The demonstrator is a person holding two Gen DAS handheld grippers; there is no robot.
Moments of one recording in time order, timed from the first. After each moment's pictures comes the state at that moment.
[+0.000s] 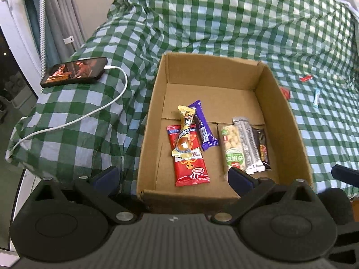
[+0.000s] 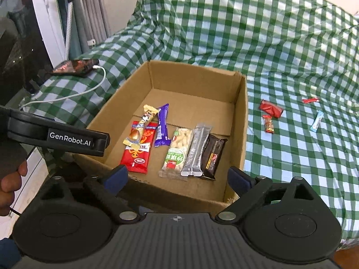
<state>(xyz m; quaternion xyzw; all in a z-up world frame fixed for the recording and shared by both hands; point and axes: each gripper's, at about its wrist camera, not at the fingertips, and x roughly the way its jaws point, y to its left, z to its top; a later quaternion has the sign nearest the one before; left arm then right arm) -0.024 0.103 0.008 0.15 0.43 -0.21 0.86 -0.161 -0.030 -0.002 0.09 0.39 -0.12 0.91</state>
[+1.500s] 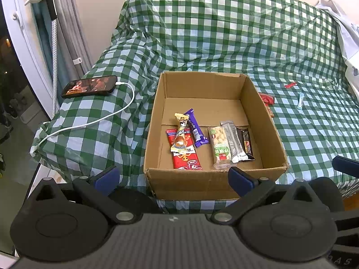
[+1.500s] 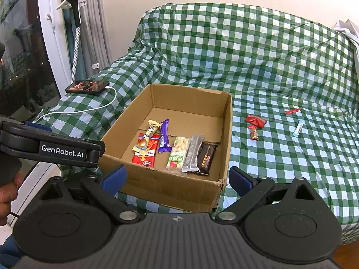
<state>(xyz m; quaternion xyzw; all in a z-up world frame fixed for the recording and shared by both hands) -0.102 0.133 0.045 0.15 0.37 -0.23 0.89 -0.235 0.000 0.030 0.09 0.32 -0.14 0.93</state>
